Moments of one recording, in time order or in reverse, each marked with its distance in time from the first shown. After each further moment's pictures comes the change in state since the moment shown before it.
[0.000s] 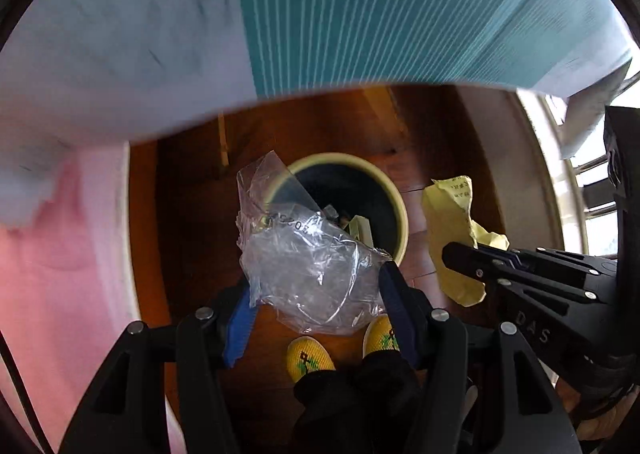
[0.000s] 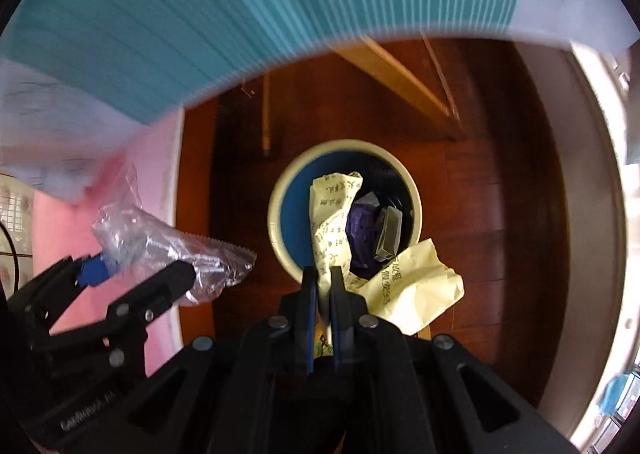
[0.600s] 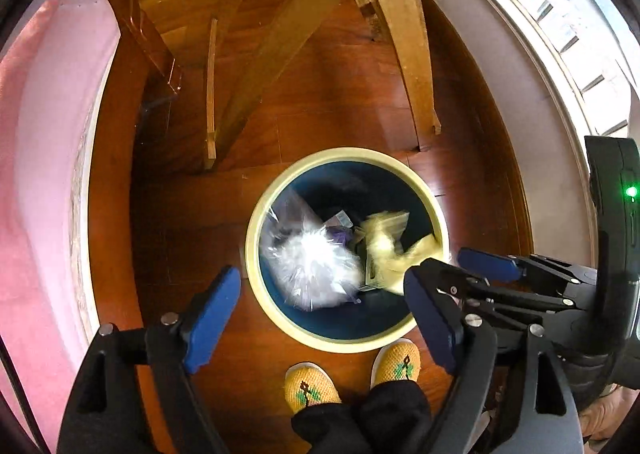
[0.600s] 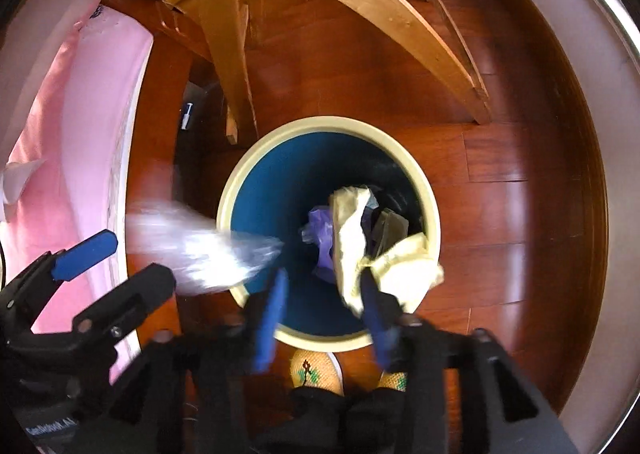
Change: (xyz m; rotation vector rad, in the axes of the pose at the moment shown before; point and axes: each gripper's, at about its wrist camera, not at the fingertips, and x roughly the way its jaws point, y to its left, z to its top) left arm 0.101 0.012 0.026 -0.028 0.020 0.009; right arm 0.116 -0.038 0.031 0.002 0.056 0.028
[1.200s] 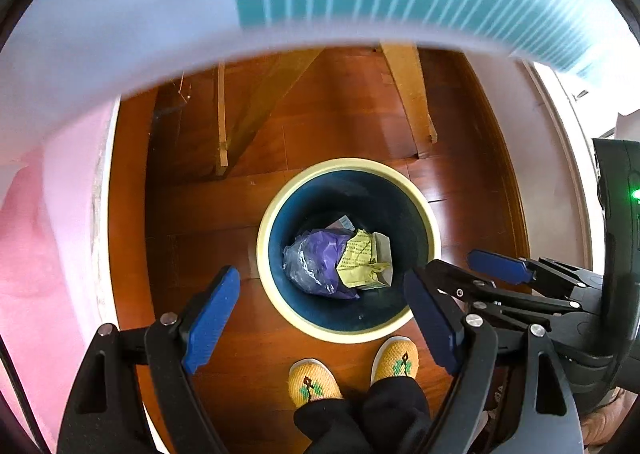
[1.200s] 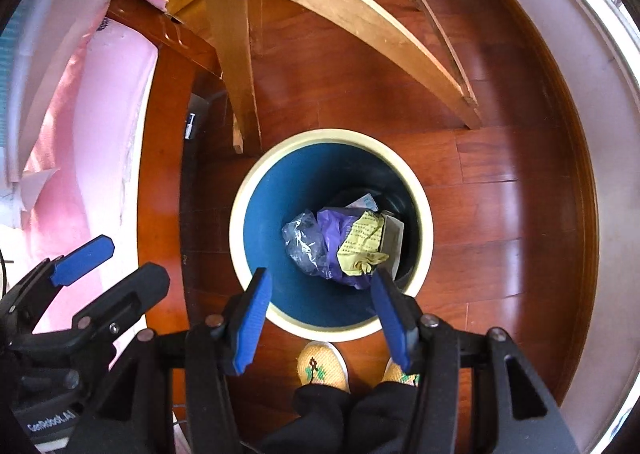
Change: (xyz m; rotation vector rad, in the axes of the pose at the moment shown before) left arm -0.043 -0.002 -0.001 -0.001 -0.026 0.016; right arm -0.032 0.010 -0.005 0.013 -0.025 -0.015
